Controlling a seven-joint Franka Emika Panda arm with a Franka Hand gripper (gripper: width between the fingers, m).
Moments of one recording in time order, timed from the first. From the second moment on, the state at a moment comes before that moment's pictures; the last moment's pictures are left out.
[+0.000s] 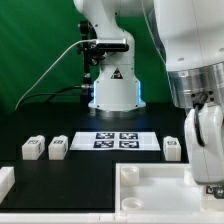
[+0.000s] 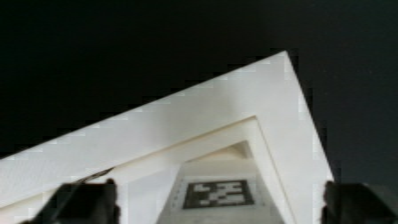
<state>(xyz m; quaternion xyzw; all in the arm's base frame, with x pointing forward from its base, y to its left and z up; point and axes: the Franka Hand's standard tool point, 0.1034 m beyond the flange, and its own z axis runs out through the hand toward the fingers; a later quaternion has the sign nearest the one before) 0.634 0.128 0.065 -0.57 0.81 0.08 0.10</state>
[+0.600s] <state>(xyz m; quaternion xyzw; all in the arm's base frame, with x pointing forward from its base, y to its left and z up) 0.632 0.132 0.094 -0.71 0.69 0.06 0.12</state>
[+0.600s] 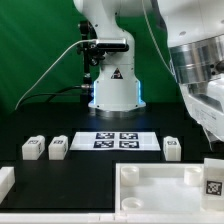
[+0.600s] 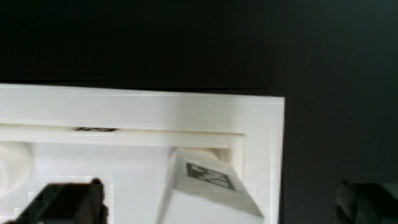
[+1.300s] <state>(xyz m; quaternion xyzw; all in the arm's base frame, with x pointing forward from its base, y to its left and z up) 0.632 0.132 0.092 -0.72 0.69 0.06 0.12</state>
